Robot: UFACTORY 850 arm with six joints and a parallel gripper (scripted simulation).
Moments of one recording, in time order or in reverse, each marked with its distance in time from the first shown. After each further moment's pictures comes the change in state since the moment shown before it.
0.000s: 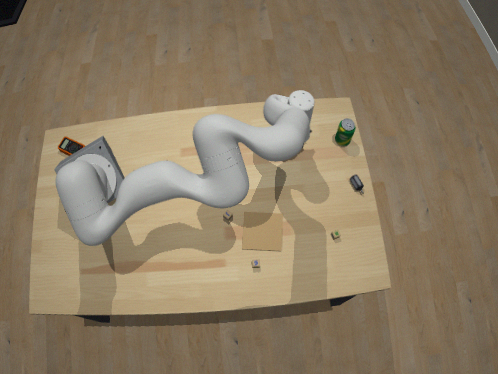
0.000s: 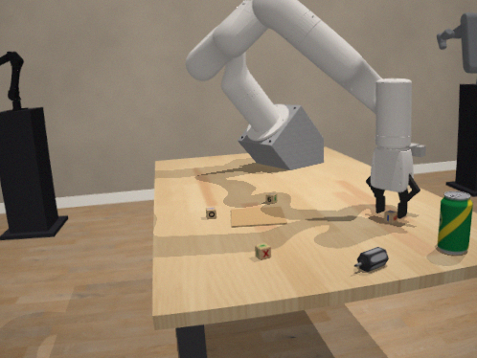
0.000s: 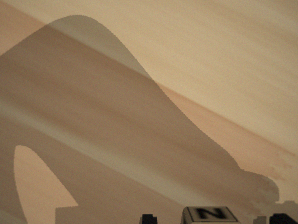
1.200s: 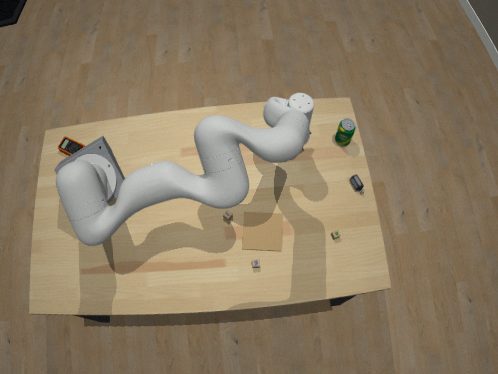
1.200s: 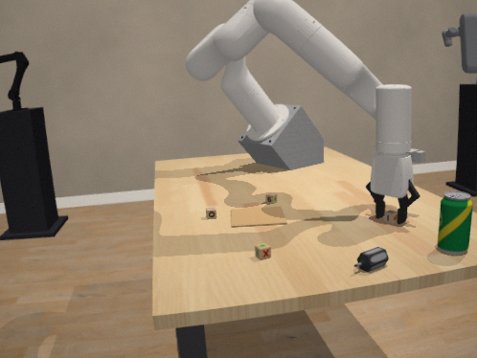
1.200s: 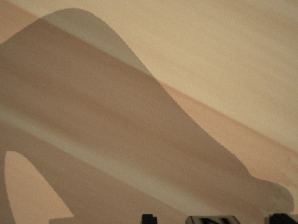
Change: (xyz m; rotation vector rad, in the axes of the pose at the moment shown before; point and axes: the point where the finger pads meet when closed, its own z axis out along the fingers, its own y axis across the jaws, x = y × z) arm 0.000 0.000 0.014 0.000 0.000 0.000
